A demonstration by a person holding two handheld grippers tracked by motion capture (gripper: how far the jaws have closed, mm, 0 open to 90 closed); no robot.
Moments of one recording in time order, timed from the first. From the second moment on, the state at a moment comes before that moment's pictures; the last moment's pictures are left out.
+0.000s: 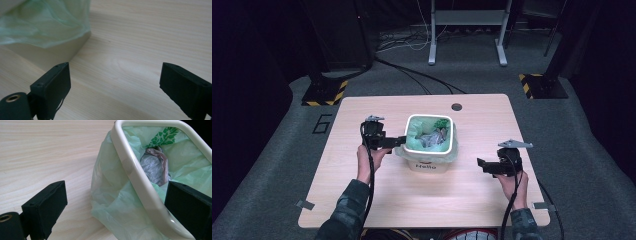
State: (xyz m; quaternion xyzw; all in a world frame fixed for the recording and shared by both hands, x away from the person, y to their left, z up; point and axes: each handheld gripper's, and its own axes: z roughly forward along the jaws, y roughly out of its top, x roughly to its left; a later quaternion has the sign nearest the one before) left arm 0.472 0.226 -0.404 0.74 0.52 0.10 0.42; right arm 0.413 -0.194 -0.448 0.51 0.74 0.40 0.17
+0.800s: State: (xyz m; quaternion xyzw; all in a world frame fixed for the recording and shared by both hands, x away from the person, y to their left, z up) left arm 0.489 0.216 -0.413 0.75 0.49 0.08 0.42; right arm 0.461 -0.129 -0.386 0.46 0.77 0.43 0.13
